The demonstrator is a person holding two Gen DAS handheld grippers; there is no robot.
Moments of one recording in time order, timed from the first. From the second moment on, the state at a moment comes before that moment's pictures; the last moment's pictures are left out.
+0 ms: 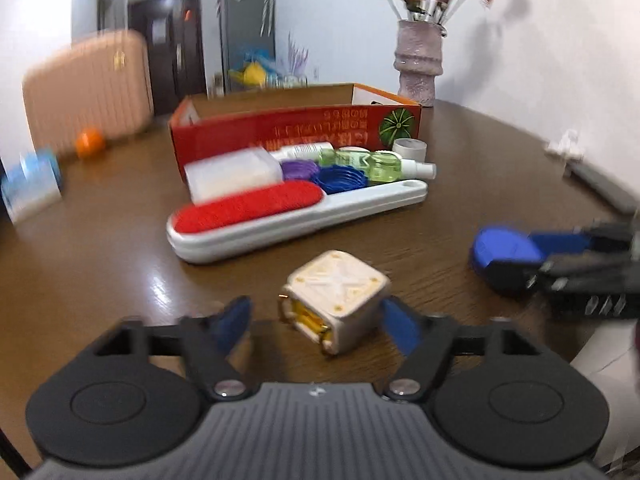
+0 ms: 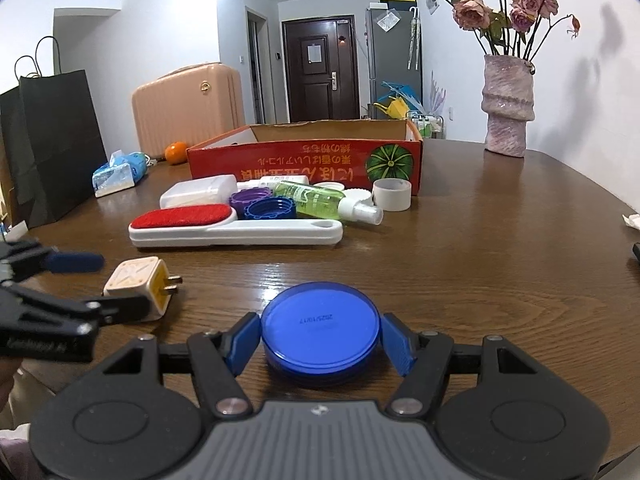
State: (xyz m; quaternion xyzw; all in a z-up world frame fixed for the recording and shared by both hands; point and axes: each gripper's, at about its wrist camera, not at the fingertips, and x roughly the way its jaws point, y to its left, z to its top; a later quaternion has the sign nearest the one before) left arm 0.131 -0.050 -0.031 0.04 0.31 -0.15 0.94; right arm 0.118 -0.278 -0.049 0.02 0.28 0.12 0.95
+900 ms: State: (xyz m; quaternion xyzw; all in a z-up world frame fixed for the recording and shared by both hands) left arm 0.130 -0.053 0.003 0.03 0.24 -0.09 0.97; right arm 0.127 -0.272 -0.024 0.02 0.24 0.13 0.96
